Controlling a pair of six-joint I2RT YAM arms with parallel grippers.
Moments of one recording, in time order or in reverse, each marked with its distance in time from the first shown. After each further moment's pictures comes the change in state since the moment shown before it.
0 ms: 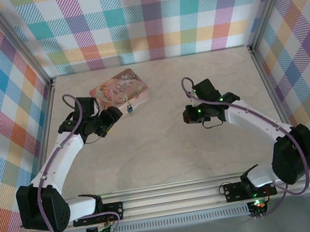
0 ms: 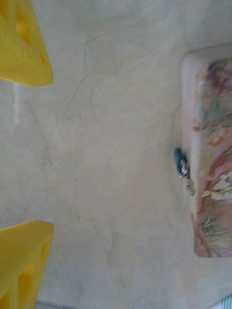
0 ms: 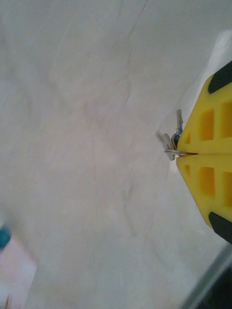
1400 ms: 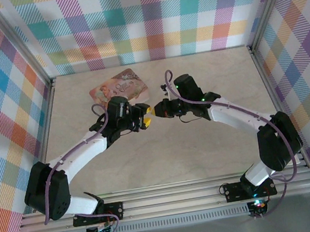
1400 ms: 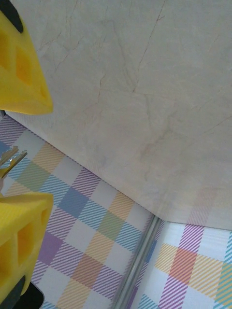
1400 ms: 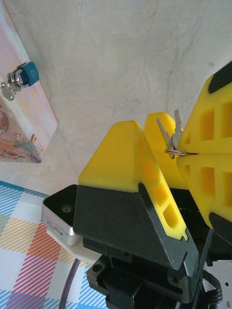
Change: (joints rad) left arm -0.340 0.144 -0.059 0.492 -0.021 -0.793; right arm 0.135 0.166 0.090 0.383 -0.242 0.191
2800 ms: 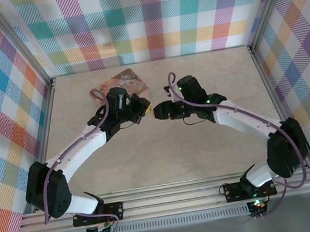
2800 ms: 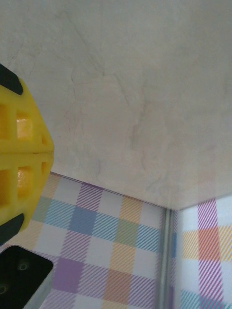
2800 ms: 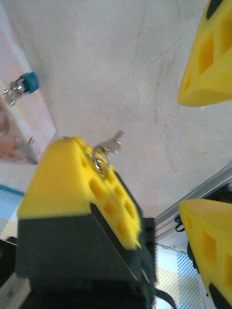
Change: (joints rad) left arm -0.003 -0.005 0.150 -0.053 -0.041 0.456; right arm -0.007 -0.150 -0.029 -0.101 0.051 -0.053
